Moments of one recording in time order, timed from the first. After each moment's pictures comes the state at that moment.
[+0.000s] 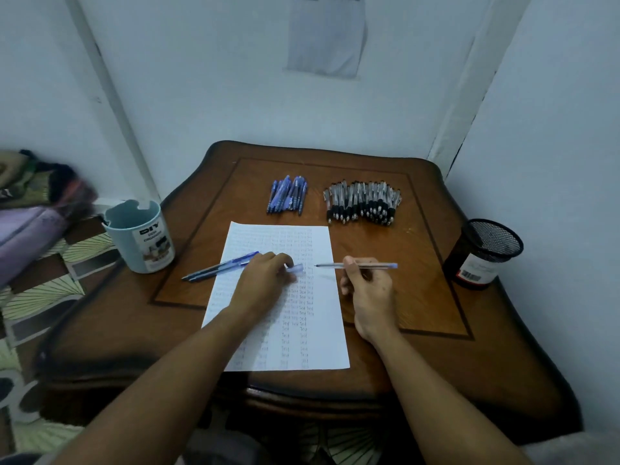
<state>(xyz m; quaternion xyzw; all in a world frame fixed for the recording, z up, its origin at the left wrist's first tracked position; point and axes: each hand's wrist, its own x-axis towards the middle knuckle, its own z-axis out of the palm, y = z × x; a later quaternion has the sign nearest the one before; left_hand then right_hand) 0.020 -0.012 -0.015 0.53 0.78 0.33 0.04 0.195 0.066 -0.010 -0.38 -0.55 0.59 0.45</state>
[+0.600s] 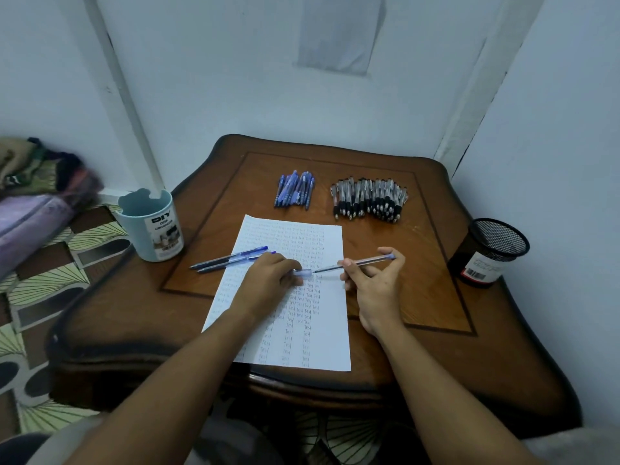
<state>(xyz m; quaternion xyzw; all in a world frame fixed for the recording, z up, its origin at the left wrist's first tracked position) 0.020 -0.032 -0.024 0.57 0.72 0.40 0.00 0.193 0.061 -0.005 -0.36 -0.55 0.60 0.46</state>
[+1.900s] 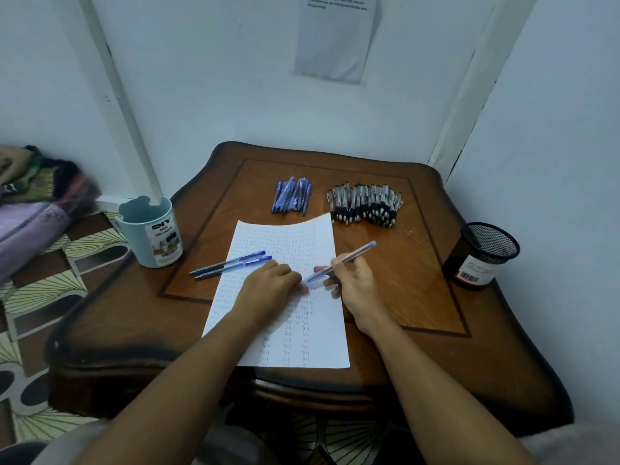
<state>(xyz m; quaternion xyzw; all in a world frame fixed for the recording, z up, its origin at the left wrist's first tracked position) 0.030 -0.037 -0.010 0.66 0.71 0.22 -0.10 0.181 0.063 -0.002 -0.36 -0.62 0.62 0.32</state>
